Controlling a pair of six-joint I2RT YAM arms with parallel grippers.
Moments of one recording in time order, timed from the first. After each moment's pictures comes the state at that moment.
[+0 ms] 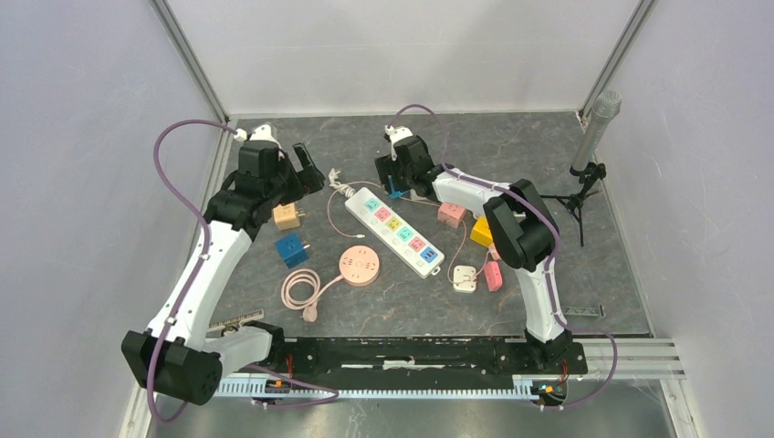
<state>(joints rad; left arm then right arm) -0.25 1.14 1.16 -0.63 -0.10 -0.54 0.62 2.15 1.55 -0.07 0.11 0.16</state>
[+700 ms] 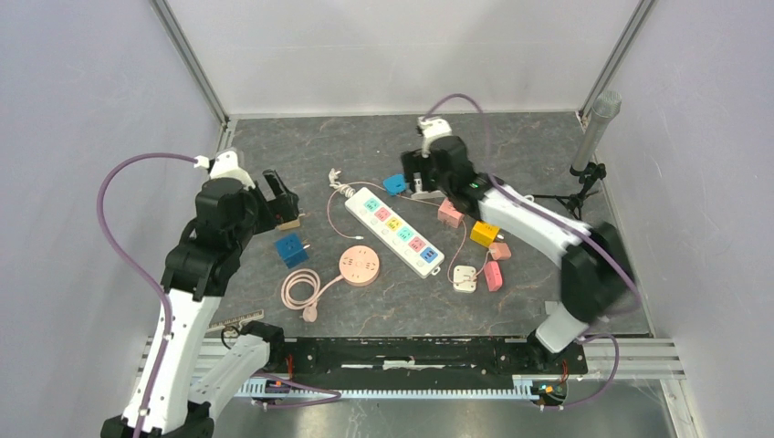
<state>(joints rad) -0.25 0.81 1.14 -0.82 -0.18 -0.44 0.62 1.72 1.29 -0.13 0.18 0.16</state>
